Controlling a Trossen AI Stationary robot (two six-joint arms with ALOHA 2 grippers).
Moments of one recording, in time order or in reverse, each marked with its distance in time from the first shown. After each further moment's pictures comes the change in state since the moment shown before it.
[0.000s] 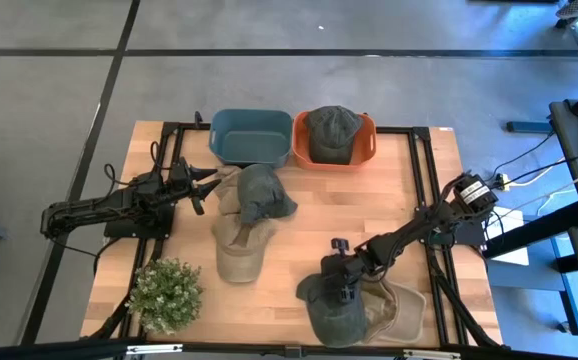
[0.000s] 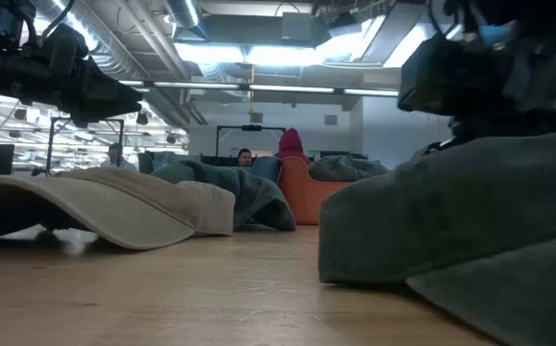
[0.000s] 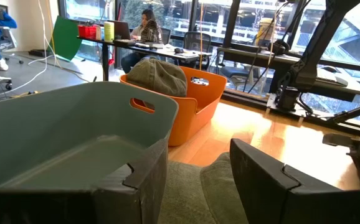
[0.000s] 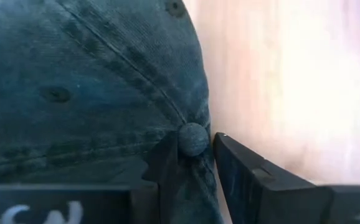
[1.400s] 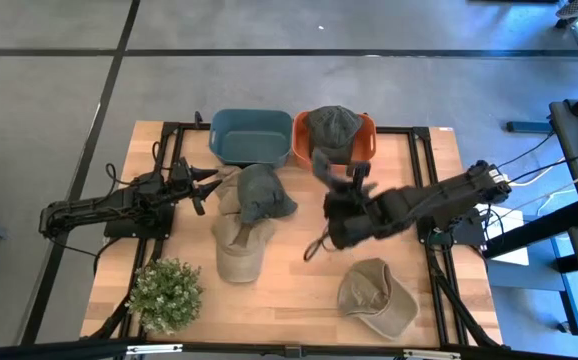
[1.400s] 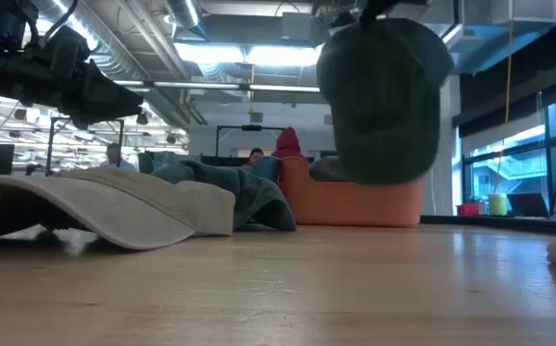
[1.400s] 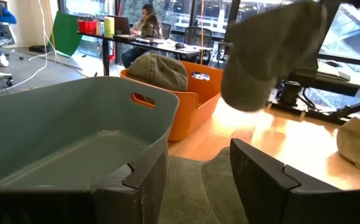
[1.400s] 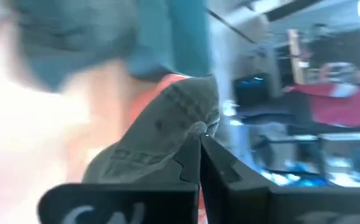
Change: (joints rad) left arm 0.000 0.023 0.000 0.000 0.000 0.000; right arm -0.138 -0.179 0.785 -1.105 0.854 -0.374
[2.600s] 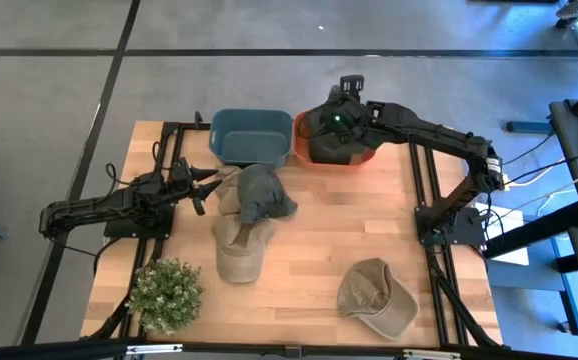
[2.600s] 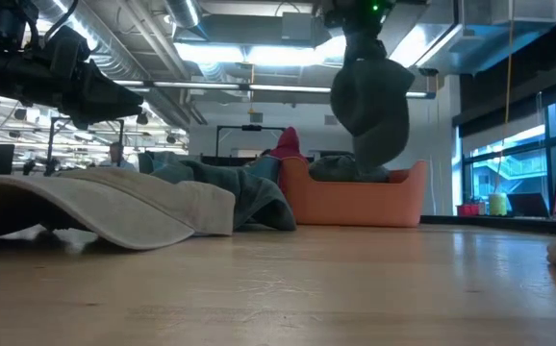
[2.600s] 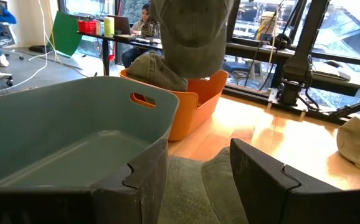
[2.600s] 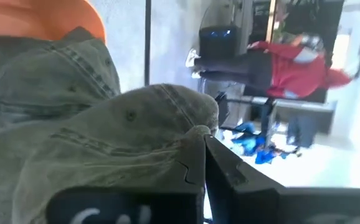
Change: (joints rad) left arm 0.000 0.000 0.000 0.000 0.000 0.000; right arm -0.631 0.000 0.072 0.375 -0.130 -0.917
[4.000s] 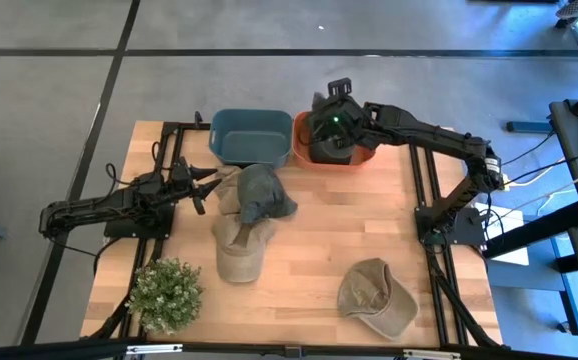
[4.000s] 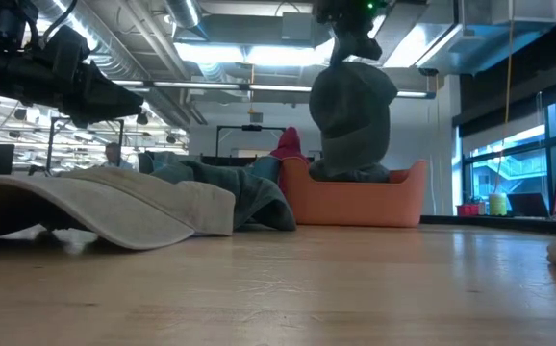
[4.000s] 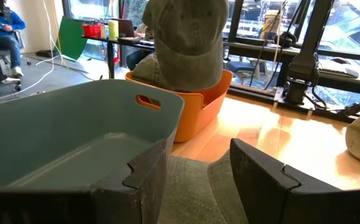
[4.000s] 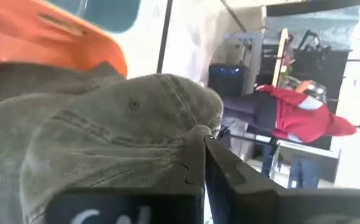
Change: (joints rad) left arm 0.000 0.000 0.000 0.002 -0.018 0.027; right arm 0.015 0.006 -0.001 0.072 -0.134 -0.108
